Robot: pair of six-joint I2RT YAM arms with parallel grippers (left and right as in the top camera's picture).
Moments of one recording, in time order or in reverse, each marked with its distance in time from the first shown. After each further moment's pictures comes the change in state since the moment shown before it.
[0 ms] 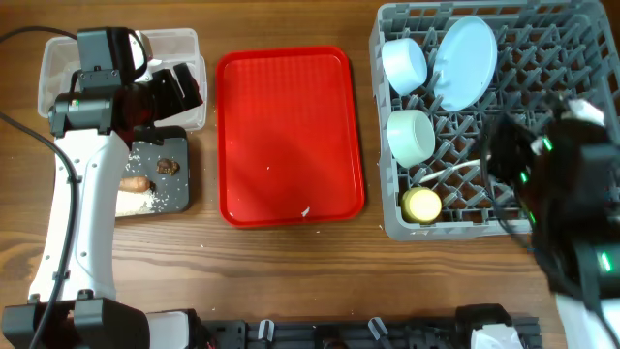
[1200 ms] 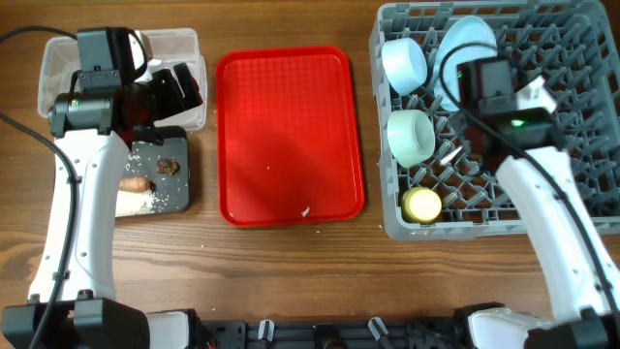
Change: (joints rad) left arm 0.000 0.000 0.000 0.000 0.000 0.000; right arm 0.090 0.548 0.056 -0.015 0.293 0.568
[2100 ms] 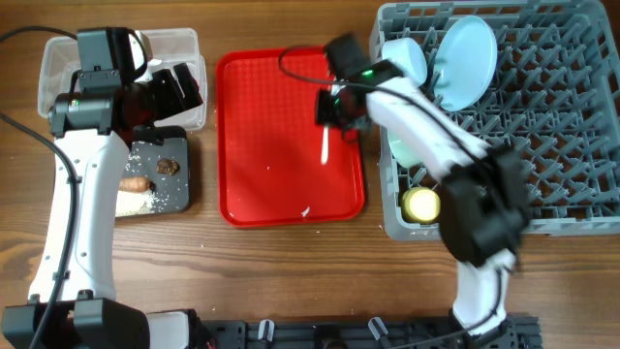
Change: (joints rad) left arm 0.000 0.000 0.000 0.000 0.000 0.000; right arm 0.296 0.599 0.429 0.167 -0.643 -0.522
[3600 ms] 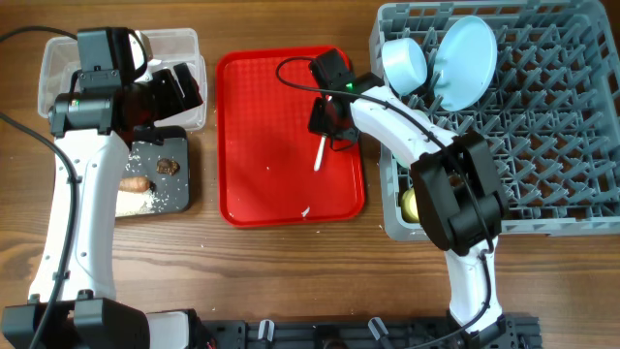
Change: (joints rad) left arm 0.000 0.000 0.000 0.000 0.000 0.000; right arm 0.050 0.174 -0.026 0.083 0.131 0.212
